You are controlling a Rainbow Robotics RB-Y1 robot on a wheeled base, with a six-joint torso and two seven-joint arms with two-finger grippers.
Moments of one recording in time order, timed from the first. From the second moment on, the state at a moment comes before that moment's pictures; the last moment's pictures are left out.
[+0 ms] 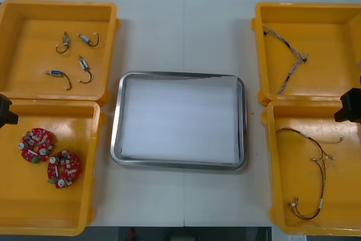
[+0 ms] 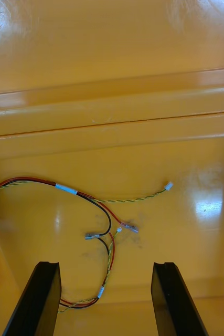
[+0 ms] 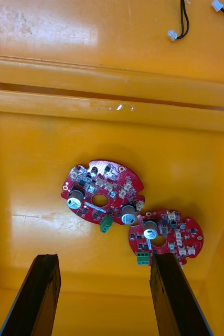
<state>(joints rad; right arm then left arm) -0.32 -0.92 -0.08 -1.94 -0.94 1.84 1.09 -0.04 1.34 0.07 -2.12 1.17 1.43 -0.93</state>
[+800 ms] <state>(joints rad) -0.32 -0.92 -0.08 -1.94 -0.94 1.84 1.09 -0.04 1.34 0.07 -2.12 1.17 1.43 -0.93</state>
